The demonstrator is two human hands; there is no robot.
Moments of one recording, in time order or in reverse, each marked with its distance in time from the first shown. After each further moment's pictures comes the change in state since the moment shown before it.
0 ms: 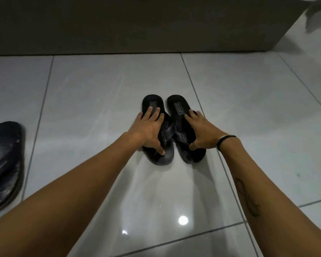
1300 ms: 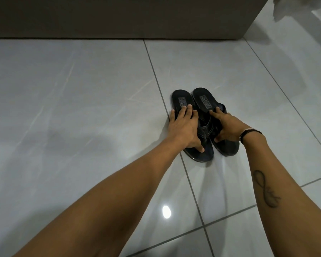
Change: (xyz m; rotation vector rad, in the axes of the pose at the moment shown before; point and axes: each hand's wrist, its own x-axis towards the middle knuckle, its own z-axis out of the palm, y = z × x) left_hand 0.126 0.230 0.020 -0.175 0.106 0.084; right_hand -0.046 0.205 -0.021 0.100 -0.028 0.360
